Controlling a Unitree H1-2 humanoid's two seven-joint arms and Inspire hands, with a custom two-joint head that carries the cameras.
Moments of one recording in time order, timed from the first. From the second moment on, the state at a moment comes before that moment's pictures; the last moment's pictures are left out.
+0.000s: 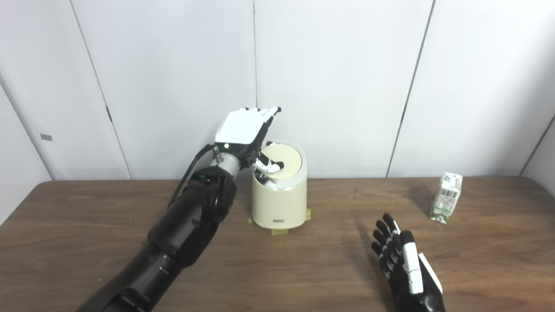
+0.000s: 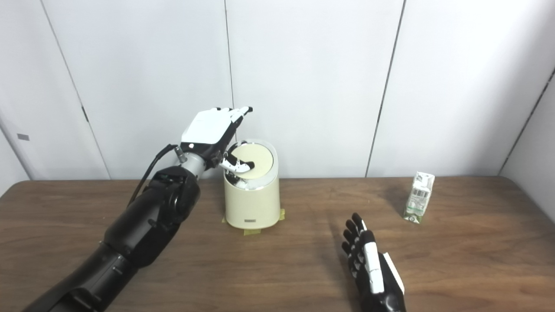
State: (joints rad) left arm -0.87 0.24 -0.49 0.41 0.90 0.22 -0.05; right arm 0.01 -0.05 -0.06 -0.16 0.23 0.14 0.09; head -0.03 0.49
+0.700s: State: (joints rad) left arm -0.87 0.23 -0.49 0.38 0.92 0.22 -0.13; right arm 0.01 -0.04 -0.06 -0.16 0.23 0.14 0.08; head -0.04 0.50
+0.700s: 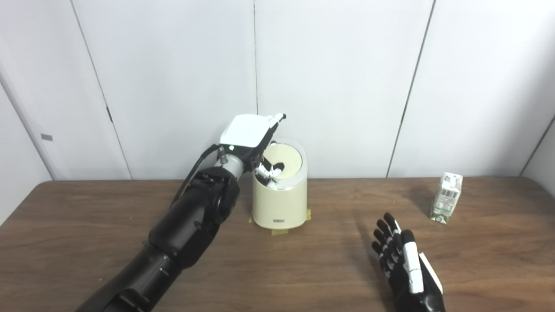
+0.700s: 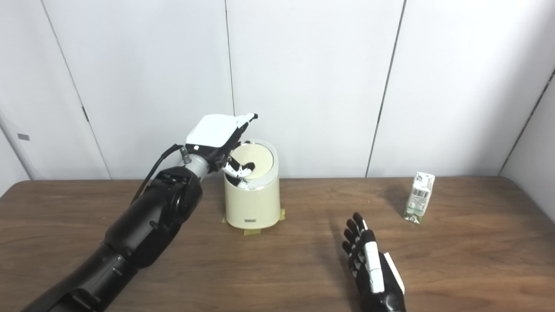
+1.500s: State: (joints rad) left arm -0.56 0.14 -0.04 -0.15 0.46 0.47 -0.34; right arm 0.00 -0.04 -0.06 -0.16 0.23 0.15 0.08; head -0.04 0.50
